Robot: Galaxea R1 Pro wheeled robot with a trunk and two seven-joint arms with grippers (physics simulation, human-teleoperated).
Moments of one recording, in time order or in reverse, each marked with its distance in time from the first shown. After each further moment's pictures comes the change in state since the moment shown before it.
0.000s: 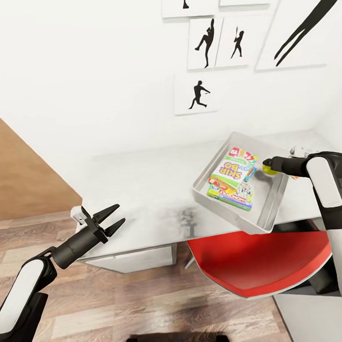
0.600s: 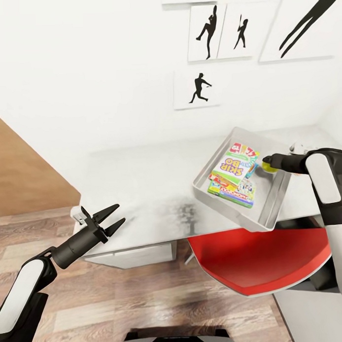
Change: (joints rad) left arm 0.000 -0.001 0.000 -0.001 0.000 0.000 -0.003; right arm -0.031 0.004 0.008 0.029 0.000 -0.010 -0.001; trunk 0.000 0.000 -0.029
